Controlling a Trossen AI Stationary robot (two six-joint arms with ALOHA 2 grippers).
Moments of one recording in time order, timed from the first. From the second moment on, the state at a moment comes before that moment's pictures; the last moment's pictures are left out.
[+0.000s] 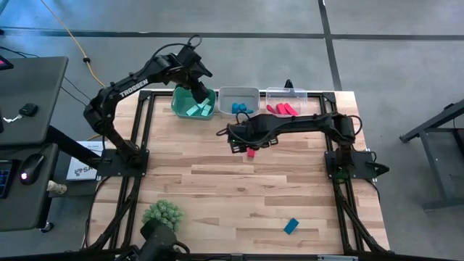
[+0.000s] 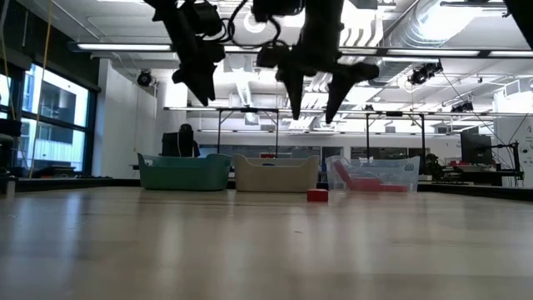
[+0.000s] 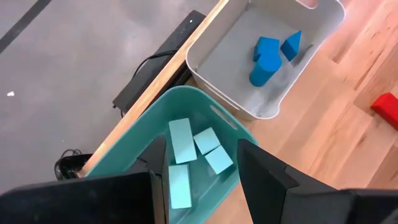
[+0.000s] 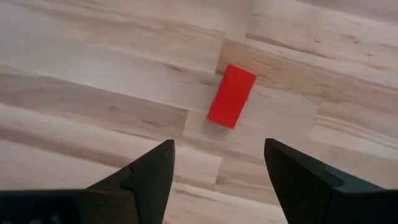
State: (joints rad) left arm 0.86 1.62 1.56 -0.97 0.02 0.10; right arm -0.04 1.97 1.75 -1.22 0.15 1.28
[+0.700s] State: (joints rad) left arm 0.86 1.62 1.56 -0.97 0.01 0.11; right arm -0.09 2.13 1.63 -1.06 0.04 1.27
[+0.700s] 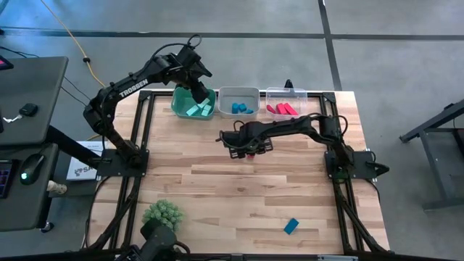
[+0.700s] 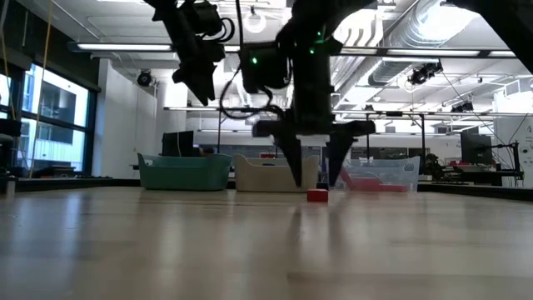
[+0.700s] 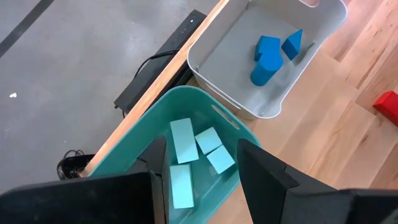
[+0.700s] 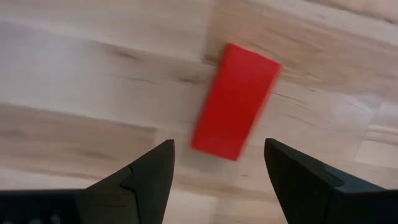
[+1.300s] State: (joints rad) left arm 0.86 1.62 1.56 -0.97 0.01 0.11; right arm -0.12 2.12 1.49 -0.89 0.01 1.28
